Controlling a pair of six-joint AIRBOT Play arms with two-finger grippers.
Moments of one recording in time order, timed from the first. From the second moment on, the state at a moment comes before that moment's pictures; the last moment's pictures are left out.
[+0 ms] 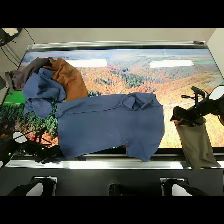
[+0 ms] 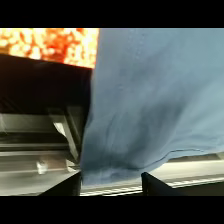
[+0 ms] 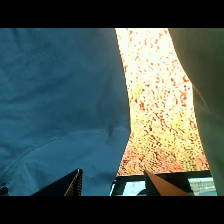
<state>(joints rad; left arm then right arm) 0.22 -1.00 0.43 1.19 -1.31 -1.47 -0.27 -1.29 1.18 -1.33 1.44 1.56</state>
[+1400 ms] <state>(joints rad) 0.22 -0.92 0.45 1.20 -1.22 -1.44 -0.27 -1.53 1.01 -1.15 1.23 1.45</state>
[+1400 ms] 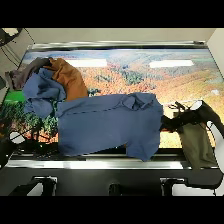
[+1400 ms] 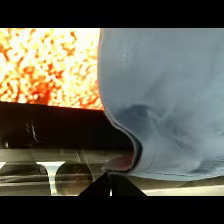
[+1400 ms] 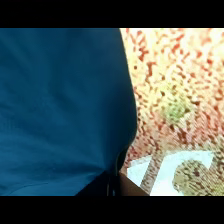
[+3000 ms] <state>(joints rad) 0.23 -0.74 1.75 1.31 -1.28 -1.62 -0.27 -0.72 1.72 -1.33 1.18 1.51</state>
